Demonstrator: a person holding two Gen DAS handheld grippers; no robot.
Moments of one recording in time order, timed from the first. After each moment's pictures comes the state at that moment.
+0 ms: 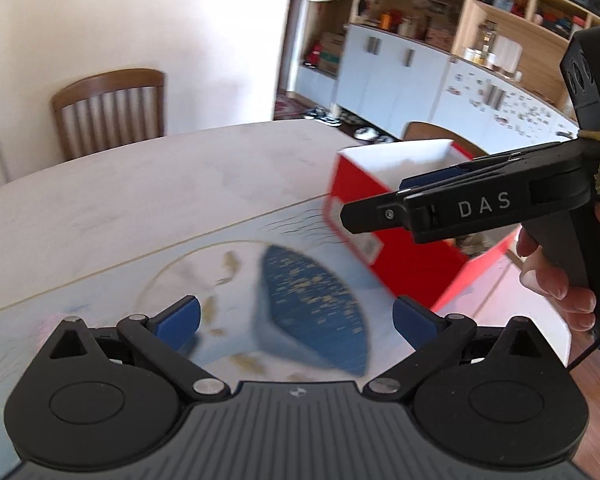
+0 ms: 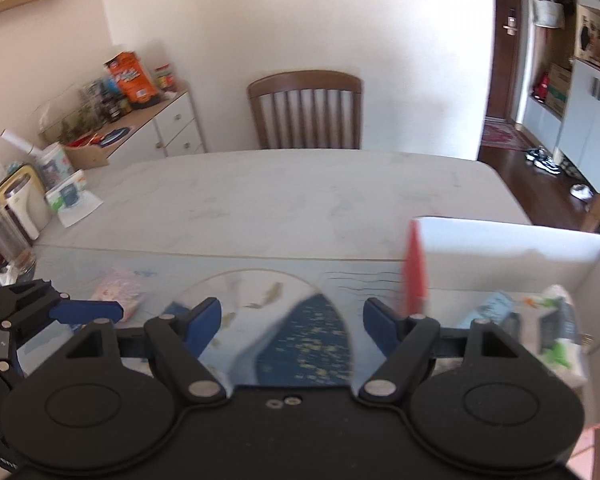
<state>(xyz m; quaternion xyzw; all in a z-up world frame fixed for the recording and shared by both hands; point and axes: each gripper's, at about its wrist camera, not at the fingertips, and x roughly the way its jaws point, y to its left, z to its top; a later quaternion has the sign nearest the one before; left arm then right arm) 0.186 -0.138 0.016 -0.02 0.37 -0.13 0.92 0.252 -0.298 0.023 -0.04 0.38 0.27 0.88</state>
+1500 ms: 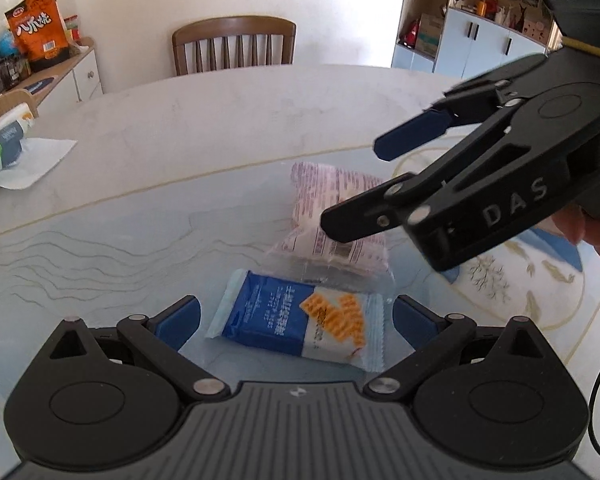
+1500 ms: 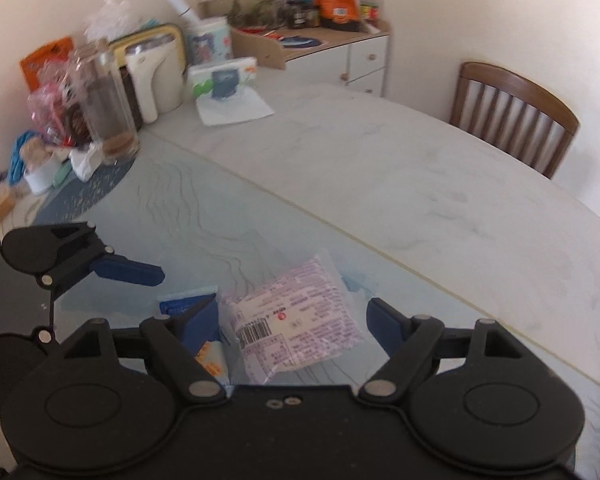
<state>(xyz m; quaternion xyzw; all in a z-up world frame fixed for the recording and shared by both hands) 0.150 0.048 -0.086 -0.02 0.41 -0.02 0.91 0.239 -0.058 -0.052 -0.21 0.37 0.46 0.78</state>
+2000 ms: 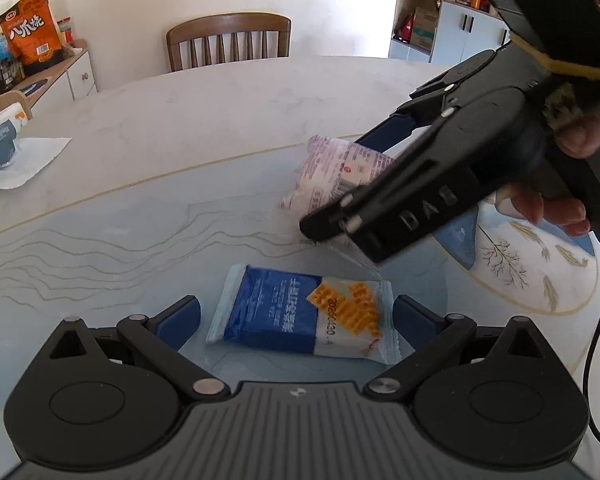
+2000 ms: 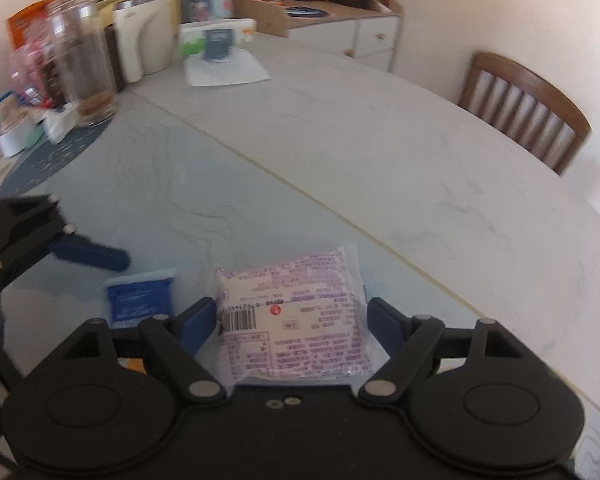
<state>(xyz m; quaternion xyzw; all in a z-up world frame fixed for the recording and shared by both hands) 0.146 0.047 -0.101 -0.01 0.40 -0.02 0.91 0.261 -0.036 -0.087 -0.24 0.38 0.45 0.77</state>
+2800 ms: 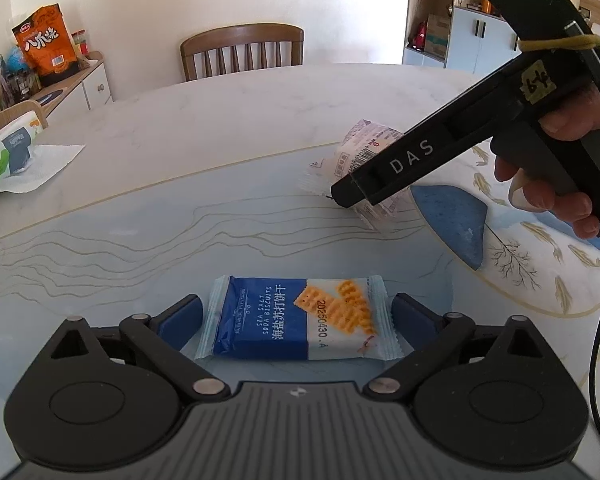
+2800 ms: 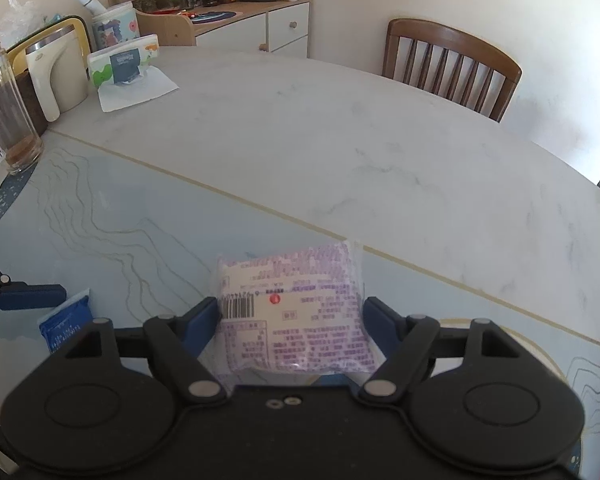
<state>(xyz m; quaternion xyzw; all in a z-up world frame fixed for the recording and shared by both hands) 0.143 0.037 -0.104 0.01 0.39 0.01 0.92 0.280 -0.061 -0.093 -0.18 0.41 0.36 0.82</state>
